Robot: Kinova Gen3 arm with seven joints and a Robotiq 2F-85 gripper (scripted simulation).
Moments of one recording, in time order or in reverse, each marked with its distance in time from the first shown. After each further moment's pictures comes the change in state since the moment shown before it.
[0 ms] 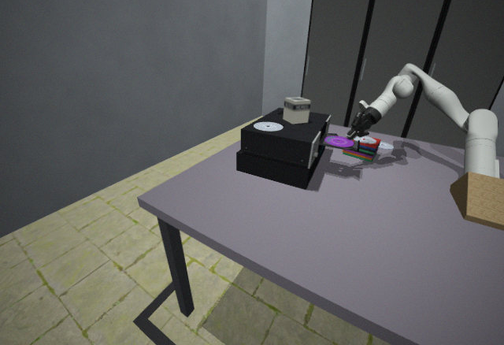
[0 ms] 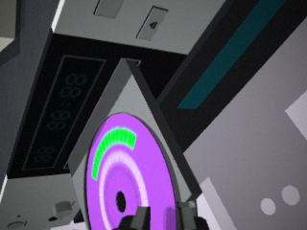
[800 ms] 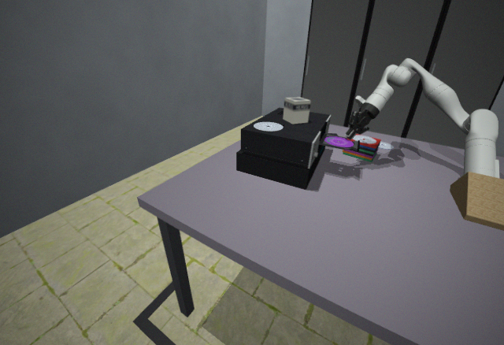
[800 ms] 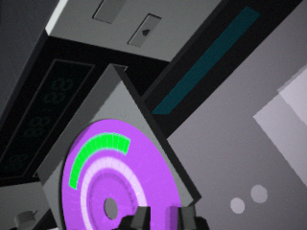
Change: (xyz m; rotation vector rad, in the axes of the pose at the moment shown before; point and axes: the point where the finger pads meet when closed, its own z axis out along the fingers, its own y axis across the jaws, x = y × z) arm 0.004 -0.004 -0.001 -0.200 0.008 0.001
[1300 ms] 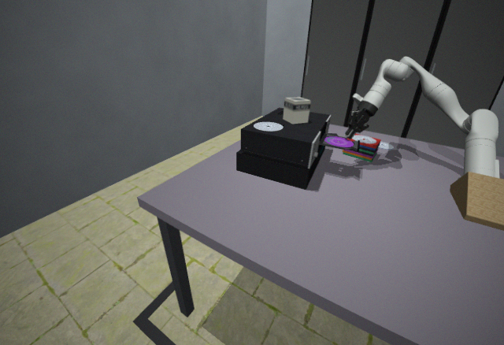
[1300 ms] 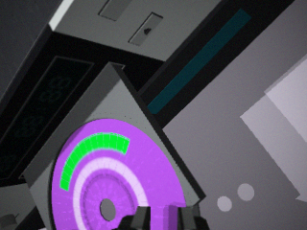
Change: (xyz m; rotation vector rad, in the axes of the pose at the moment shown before) arm 0.000 -0.005 0.001 -0.107 0.001 -0.004
